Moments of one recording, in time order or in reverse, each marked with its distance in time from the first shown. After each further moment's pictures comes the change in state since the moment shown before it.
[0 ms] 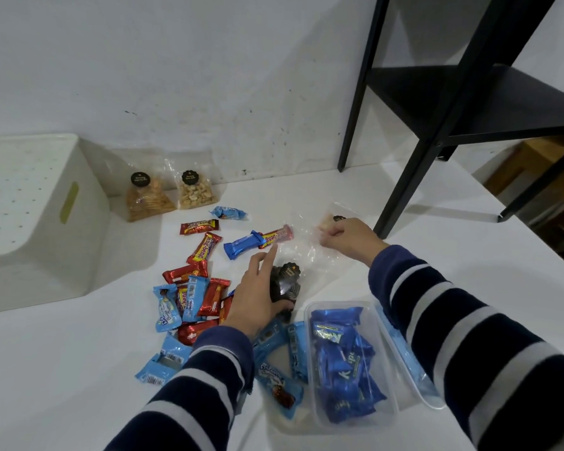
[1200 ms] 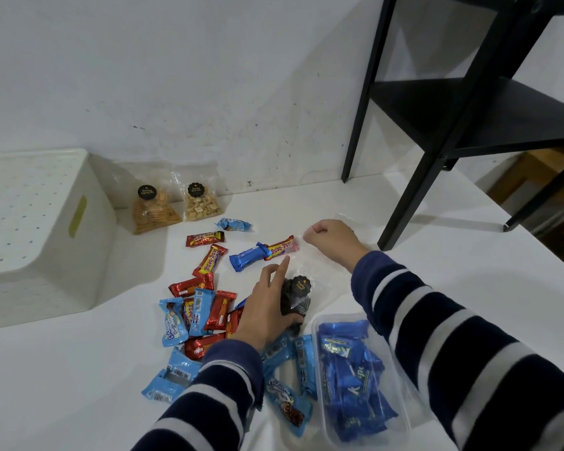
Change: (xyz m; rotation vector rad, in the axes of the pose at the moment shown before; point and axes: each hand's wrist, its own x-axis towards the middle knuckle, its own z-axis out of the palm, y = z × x) left_hand 0.004 0.001 0.001 0.024 -0.030 0.032; right_hand 0.018 -0.030 0.024 0.073 0.088 -0.033
